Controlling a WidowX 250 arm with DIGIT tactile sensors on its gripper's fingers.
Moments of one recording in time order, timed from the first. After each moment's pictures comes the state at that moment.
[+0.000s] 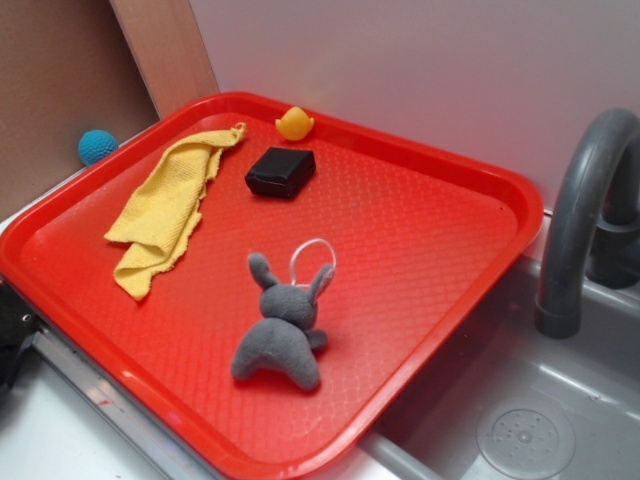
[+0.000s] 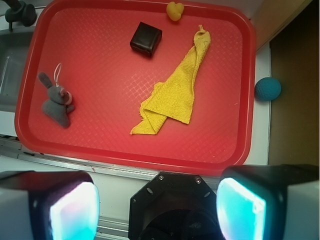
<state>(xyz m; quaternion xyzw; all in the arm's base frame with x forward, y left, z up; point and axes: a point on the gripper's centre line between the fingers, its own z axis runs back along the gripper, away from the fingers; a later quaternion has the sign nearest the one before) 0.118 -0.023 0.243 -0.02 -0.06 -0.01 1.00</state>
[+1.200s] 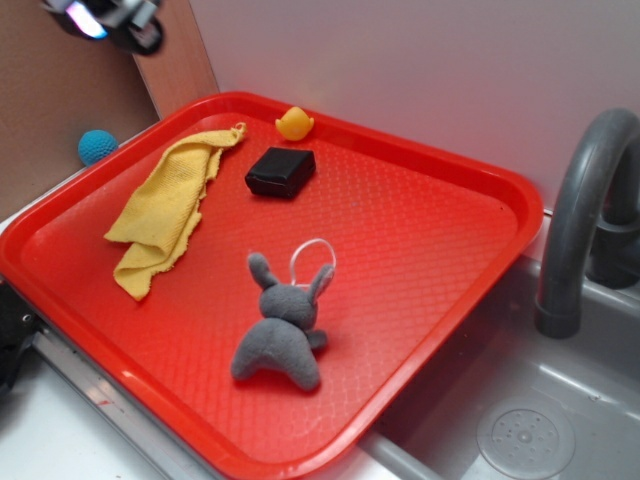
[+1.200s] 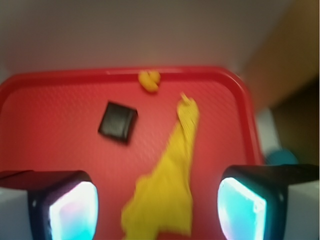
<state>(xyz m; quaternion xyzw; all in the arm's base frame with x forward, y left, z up) 0.249 -0.001 0.170 0.00 -0.17 0.07 0.98</state>
